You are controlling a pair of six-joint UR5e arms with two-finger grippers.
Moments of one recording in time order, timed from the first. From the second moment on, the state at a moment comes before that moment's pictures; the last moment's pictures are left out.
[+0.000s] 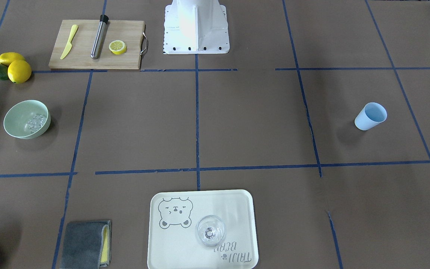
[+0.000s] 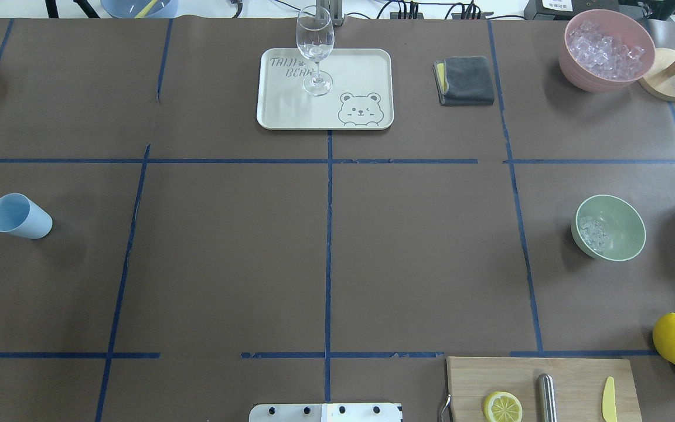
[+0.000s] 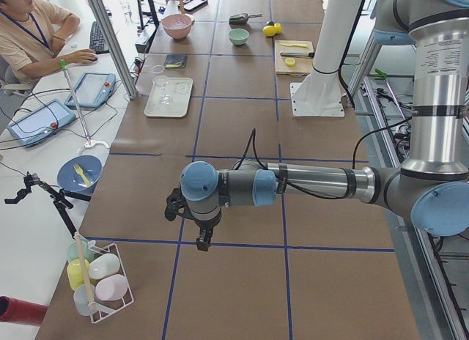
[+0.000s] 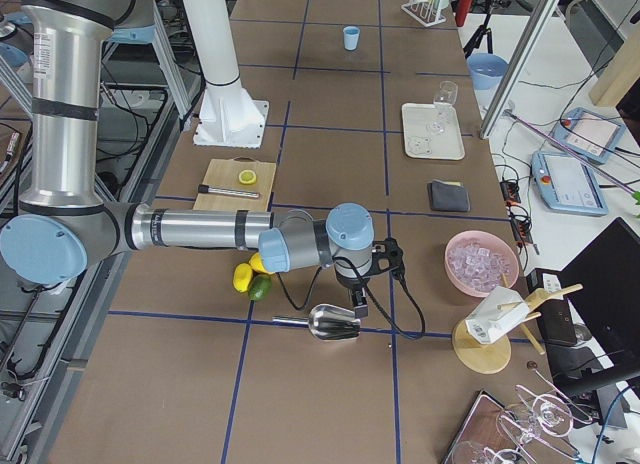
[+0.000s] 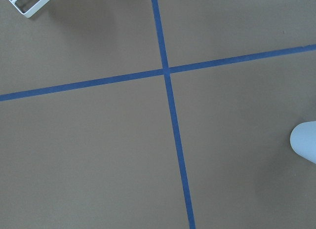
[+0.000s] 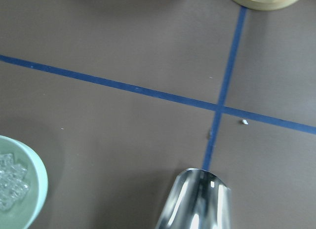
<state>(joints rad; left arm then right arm) -1.63 -1.52 -1.69 -1.48 -2.41 0.23 1.58 -1.69 1.72 -1.45 2.37 -0.09</state>
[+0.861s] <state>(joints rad) -1.63 -1.53 -1.70 -1.48 -2.40 0.23 1.66 -1.69 1.72 -1.59 2.34 -0.17</state>
